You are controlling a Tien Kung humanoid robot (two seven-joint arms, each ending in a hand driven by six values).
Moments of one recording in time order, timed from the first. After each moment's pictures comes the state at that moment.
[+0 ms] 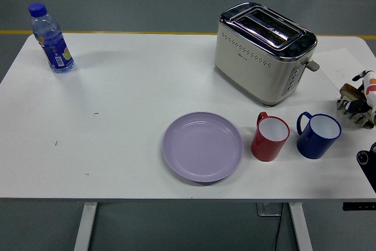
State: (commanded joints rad) left arm -0.09 0.01 -1.21 -0.18 1.06 0.26 0.23; right arm 0.41 -0.30 1.29 1.23 -2.27 -0.04 -0.55
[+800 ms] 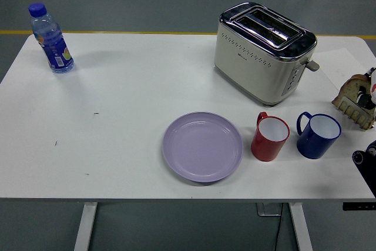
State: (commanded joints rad) left arm -0.09 0.01 -1.21 -0.18 1.06 0.26 0.24; right arm 0.43 -0.31 1.25 1.17 -2.27 -0.24 -0.55
